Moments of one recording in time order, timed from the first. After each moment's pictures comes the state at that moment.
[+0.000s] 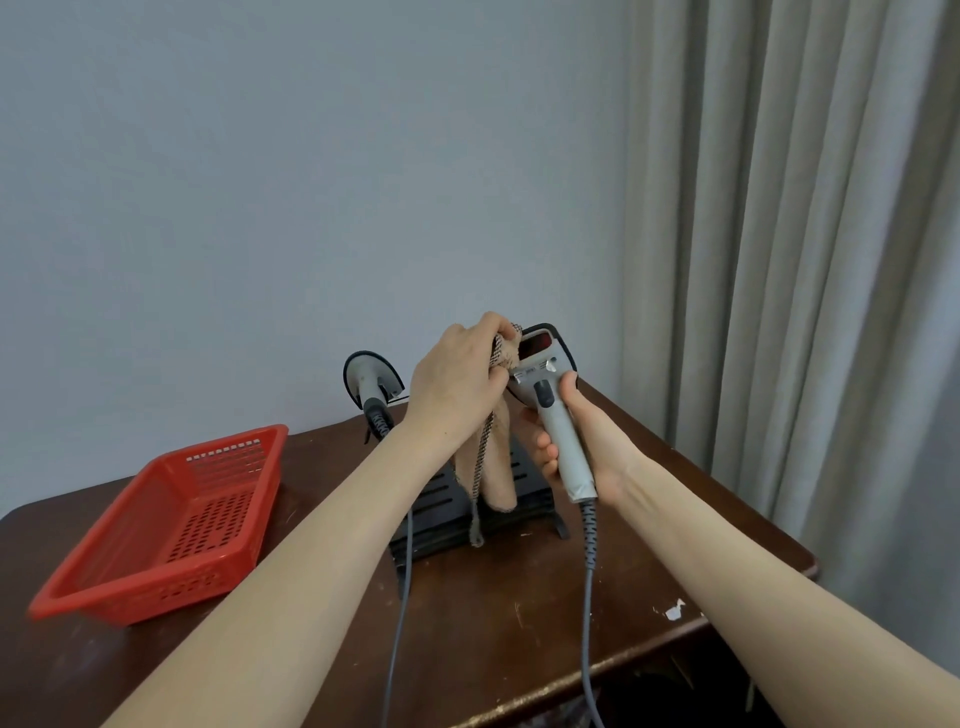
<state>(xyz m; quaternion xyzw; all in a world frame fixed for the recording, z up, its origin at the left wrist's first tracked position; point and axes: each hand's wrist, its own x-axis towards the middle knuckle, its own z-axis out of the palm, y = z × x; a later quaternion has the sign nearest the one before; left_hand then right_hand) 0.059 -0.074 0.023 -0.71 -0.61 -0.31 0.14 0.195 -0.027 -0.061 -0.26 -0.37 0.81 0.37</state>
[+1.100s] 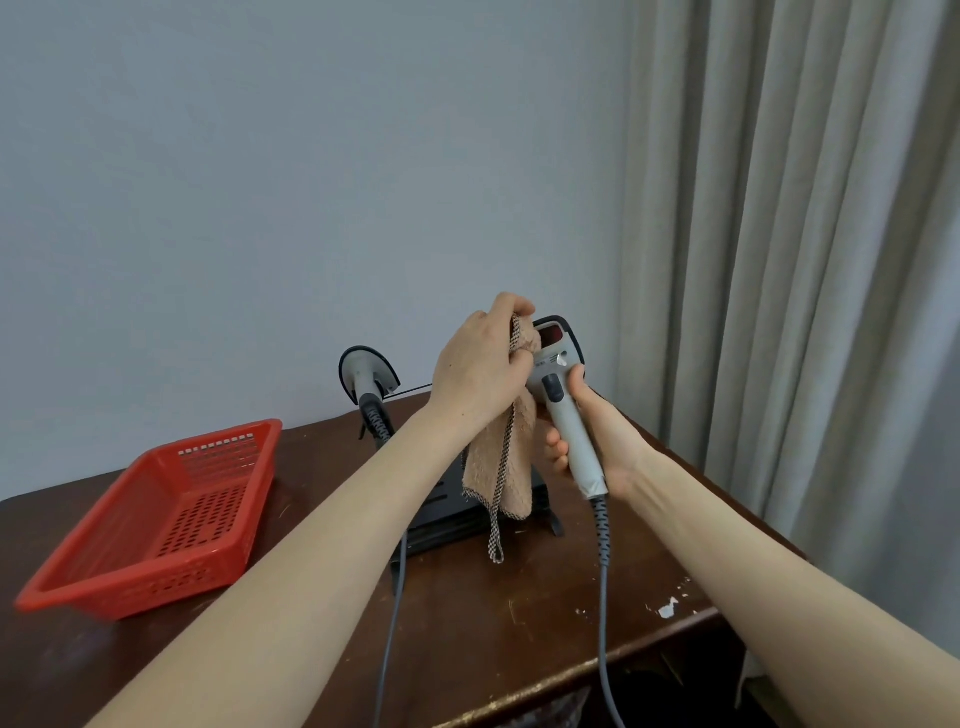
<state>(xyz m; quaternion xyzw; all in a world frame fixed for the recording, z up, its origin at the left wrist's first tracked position) 0.077 -0.067 0.028 -0.72 -0.59 -0.36 0.07 0.207 -0.032 -0.051 -0.30 -0.39 0.79 0.38</state>
